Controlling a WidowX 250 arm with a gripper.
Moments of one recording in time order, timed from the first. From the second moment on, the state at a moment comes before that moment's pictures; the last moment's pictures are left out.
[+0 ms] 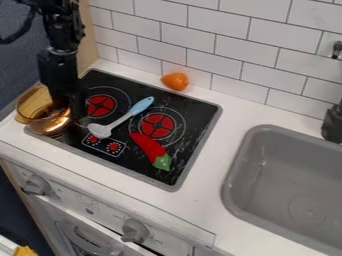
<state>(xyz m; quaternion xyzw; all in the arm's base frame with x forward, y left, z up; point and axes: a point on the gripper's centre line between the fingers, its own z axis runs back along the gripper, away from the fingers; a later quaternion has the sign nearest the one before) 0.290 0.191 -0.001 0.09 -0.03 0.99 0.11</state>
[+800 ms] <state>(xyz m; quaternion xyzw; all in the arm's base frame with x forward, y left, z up) 0.285 0.200 0.022 0.07 -0.08 0.99 0.13</state>
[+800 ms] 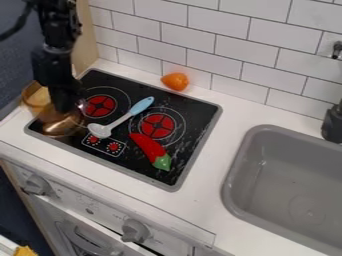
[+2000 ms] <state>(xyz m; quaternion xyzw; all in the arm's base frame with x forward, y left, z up) 0.353 0.039 0.045 0.04 -0.09 0.83 0.55</state>
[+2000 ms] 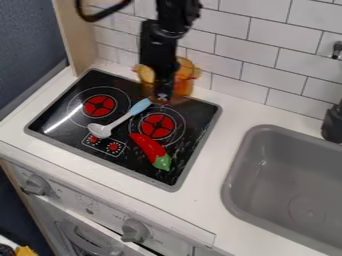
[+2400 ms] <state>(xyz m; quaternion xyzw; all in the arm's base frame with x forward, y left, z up) 0.367 0.016 0.017 0.04 -0.08 0.80 0.59</state>
